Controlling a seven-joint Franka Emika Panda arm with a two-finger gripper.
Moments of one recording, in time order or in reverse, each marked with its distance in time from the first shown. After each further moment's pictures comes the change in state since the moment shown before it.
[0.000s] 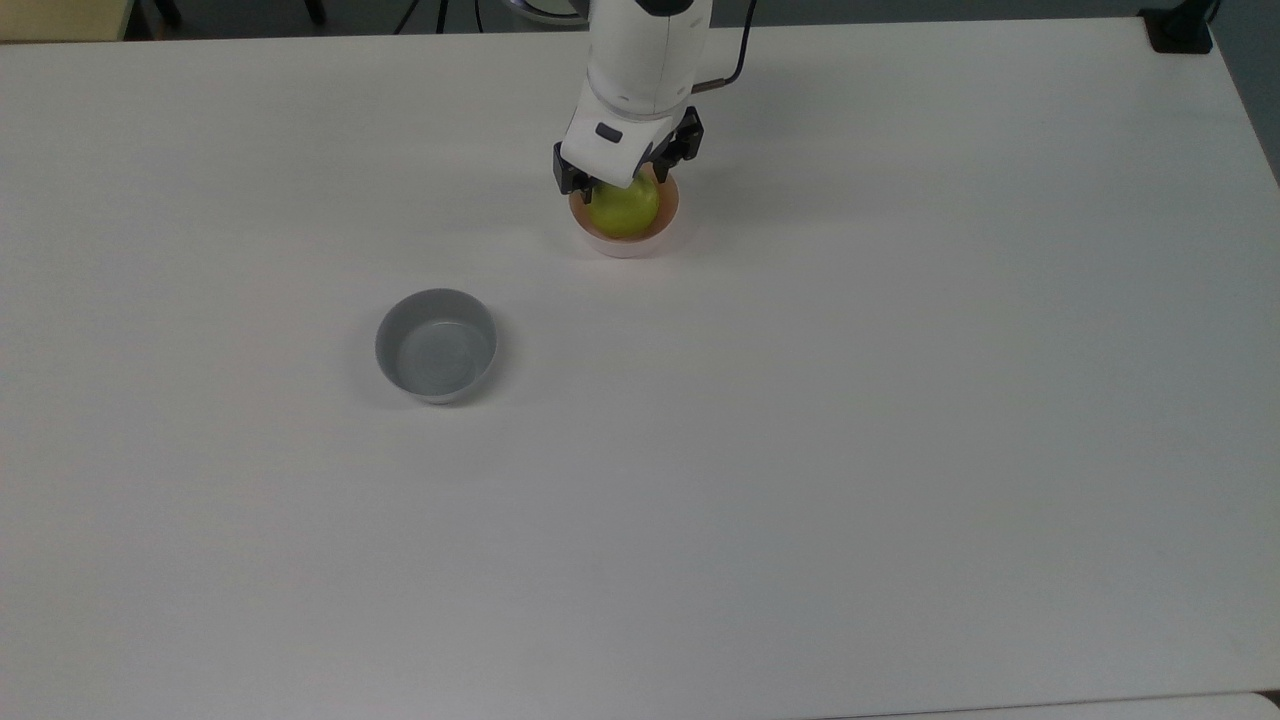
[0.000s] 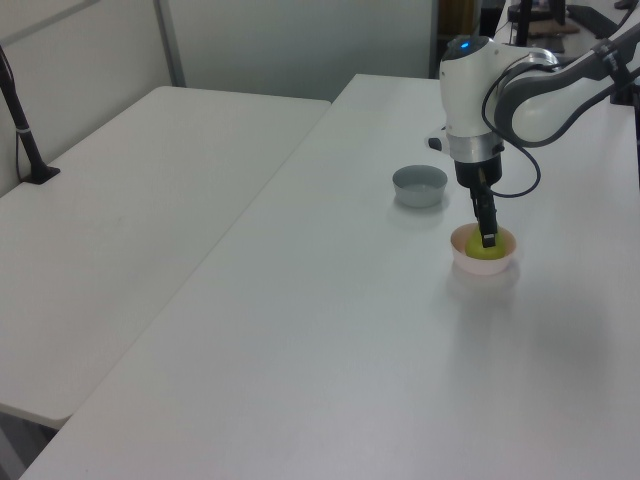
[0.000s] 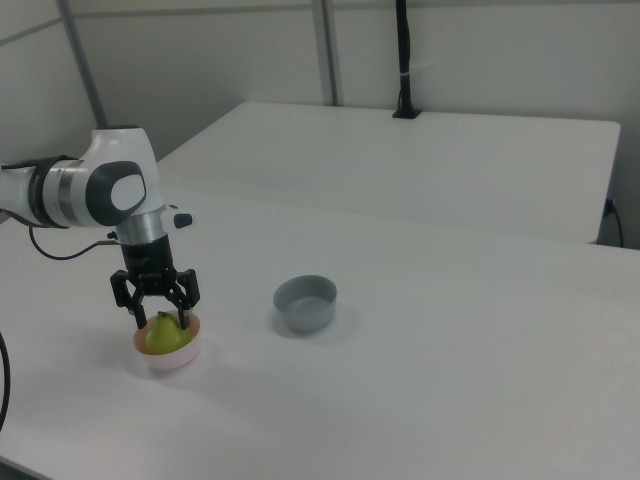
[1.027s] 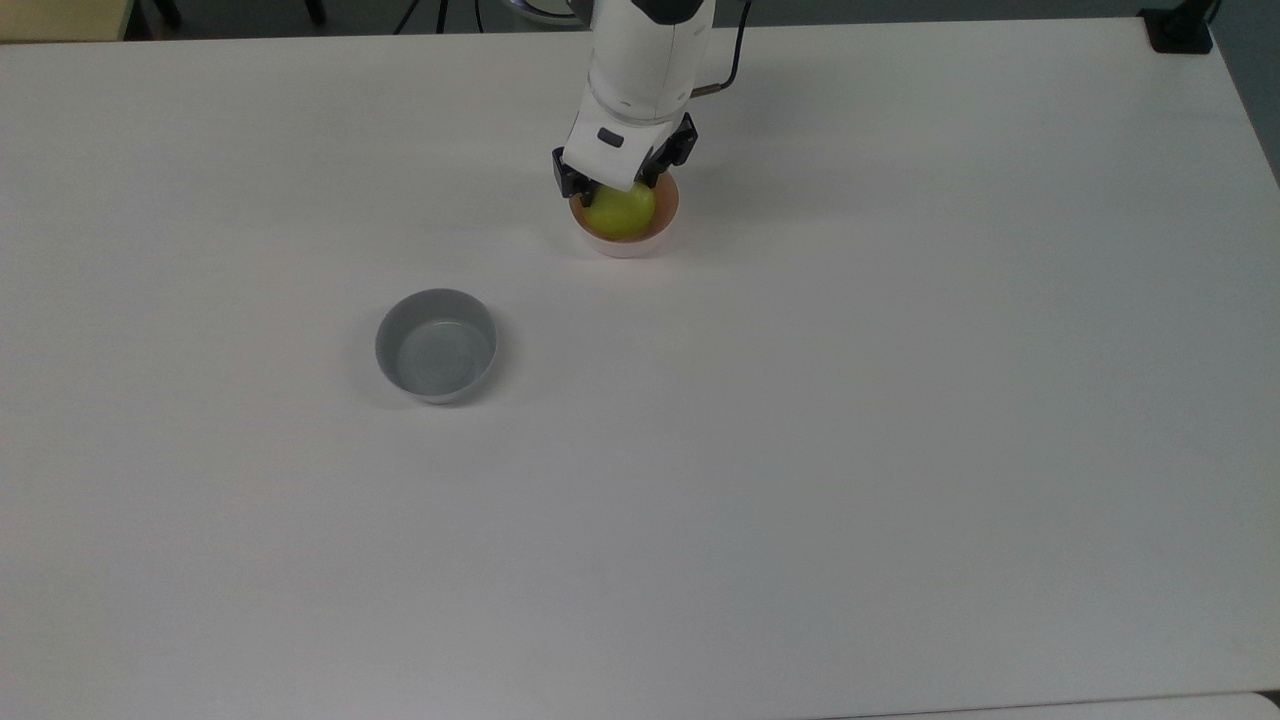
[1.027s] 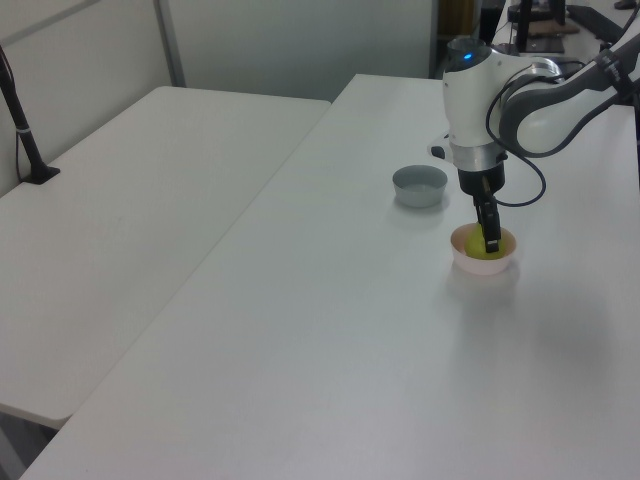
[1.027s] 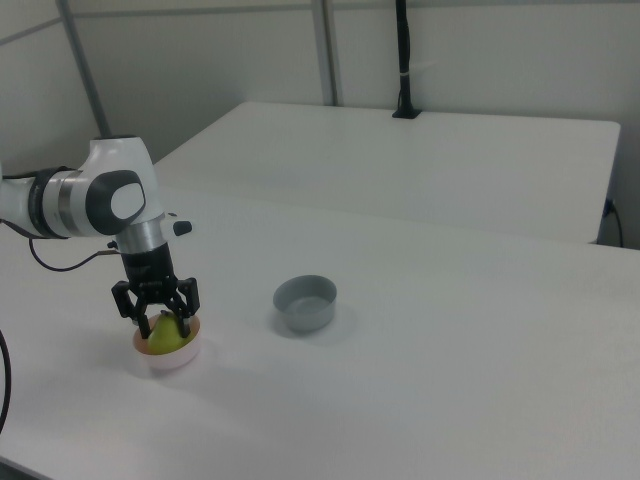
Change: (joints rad) arm 0.003 0.001 0.000 -0.035 -0.031 0.034 -0.002
